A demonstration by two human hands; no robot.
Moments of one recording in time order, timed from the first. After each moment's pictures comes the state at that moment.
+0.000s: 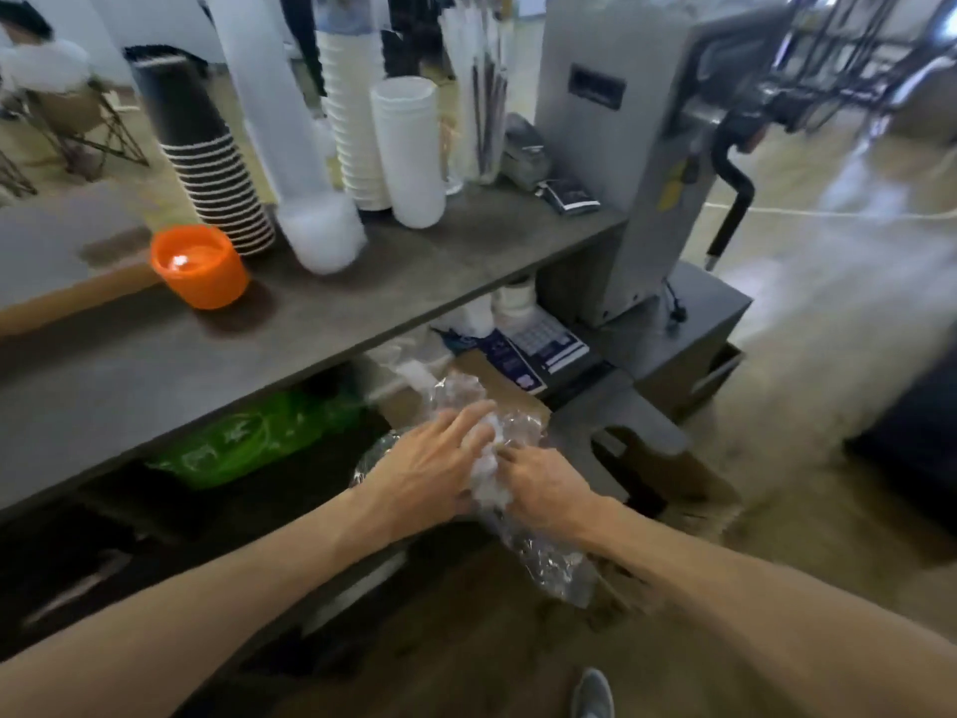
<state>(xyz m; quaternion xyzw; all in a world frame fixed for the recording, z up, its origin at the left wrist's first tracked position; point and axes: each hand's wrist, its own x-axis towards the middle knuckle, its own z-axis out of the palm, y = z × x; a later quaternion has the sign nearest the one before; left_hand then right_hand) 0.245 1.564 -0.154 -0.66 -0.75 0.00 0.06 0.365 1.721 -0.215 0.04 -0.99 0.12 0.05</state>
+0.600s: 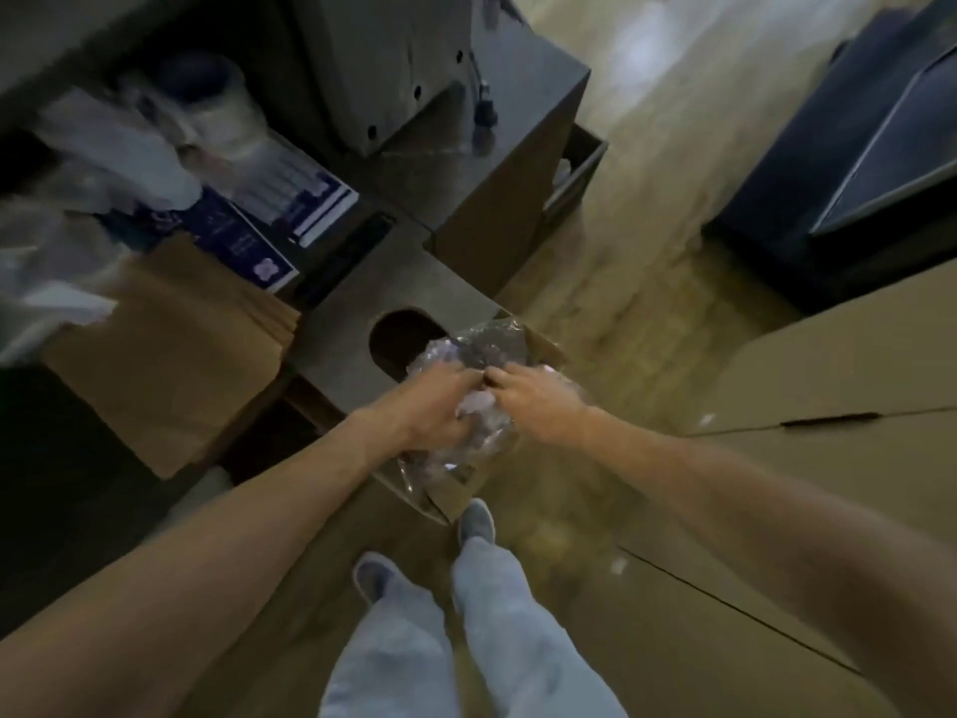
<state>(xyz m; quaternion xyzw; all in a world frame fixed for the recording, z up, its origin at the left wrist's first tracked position) 0.386 1.872 -0.332 -0.64 -0.67 -0.08 -0.37 0.542 1.982 -0.363 -0.08 -0.97 0.05 -0.20</state>
